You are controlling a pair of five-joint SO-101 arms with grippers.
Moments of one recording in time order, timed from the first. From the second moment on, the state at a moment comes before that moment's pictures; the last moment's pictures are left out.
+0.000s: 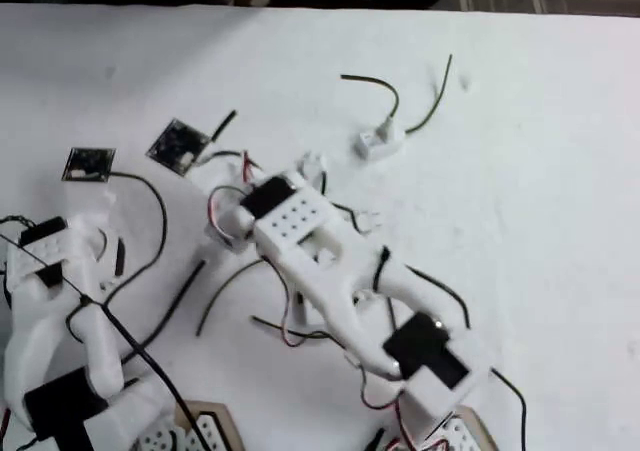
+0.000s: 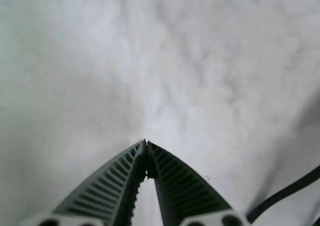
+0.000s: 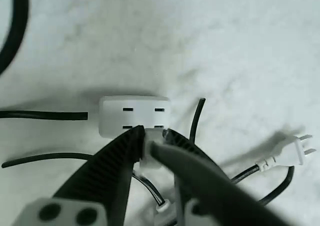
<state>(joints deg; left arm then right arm) -32.0 -15.7 50.2 53.4 -25.8 -45.7 9.5 8.0 53.7 18.3</state>
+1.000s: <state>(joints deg) -32.0 -15.9 51.9 51.8 -25.7 -46.9 20.8 -1.9 53.1 18.3</state>
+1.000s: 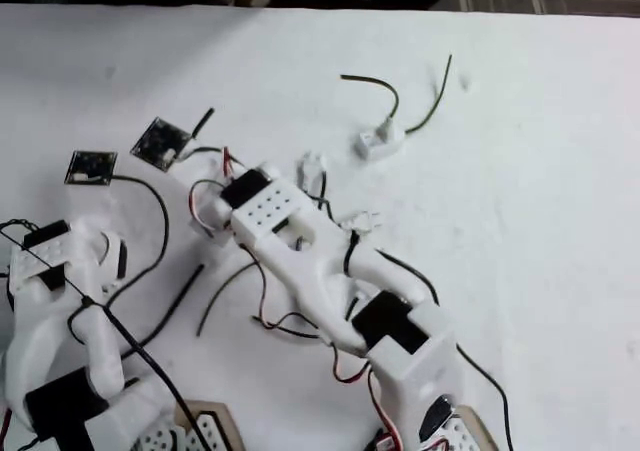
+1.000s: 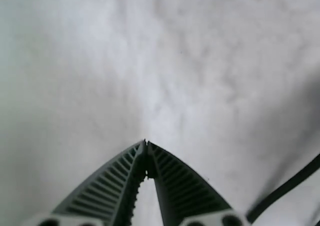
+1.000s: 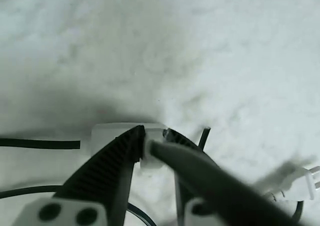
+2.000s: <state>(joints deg) -32.0 -15.9 51.9 51.8 -25.7 -46.4 20.9 0.0 49.5 18.2</state>
